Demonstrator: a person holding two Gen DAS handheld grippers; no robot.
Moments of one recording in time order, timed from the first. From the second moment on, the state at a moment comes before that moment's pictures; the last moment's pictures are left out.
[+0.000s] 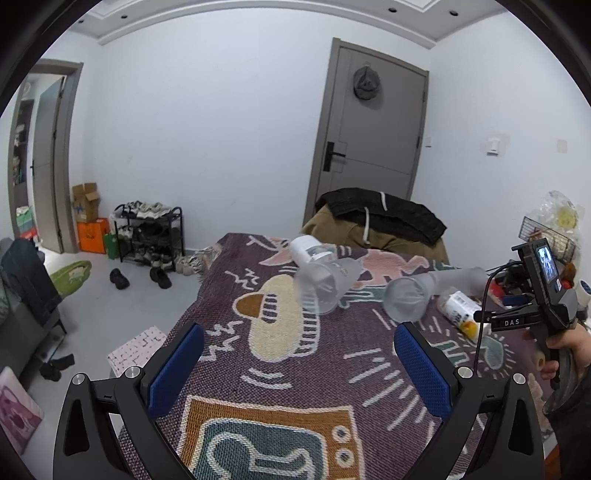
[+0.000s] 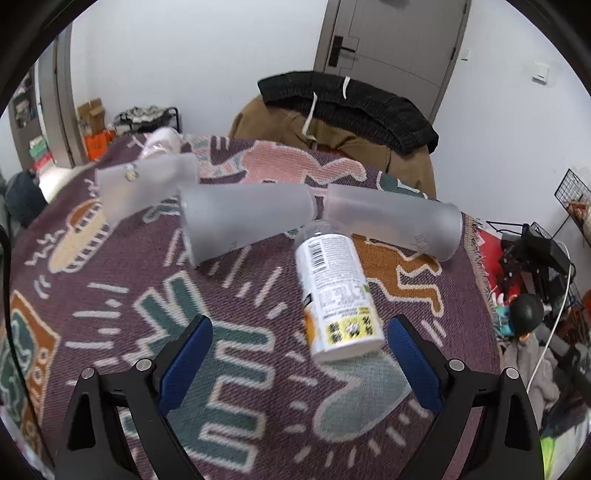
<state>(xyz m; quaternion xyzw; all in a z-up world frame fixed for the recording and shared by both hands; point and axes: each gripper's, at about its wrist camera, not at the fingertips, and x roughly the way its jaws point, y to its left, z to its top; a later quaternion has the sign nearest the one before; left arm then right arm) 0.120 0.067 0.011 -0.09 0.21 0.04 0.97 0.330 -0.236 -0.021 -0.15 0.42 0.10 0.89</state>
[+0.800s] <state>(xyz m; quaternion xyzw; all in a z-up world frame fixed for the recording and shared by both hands) 0.110 0.101 -0.042 -0.12 0.26 0.05 0.96 0.338 -0.225 -0.042 -0.24 0.44 0.07 0.86</state>
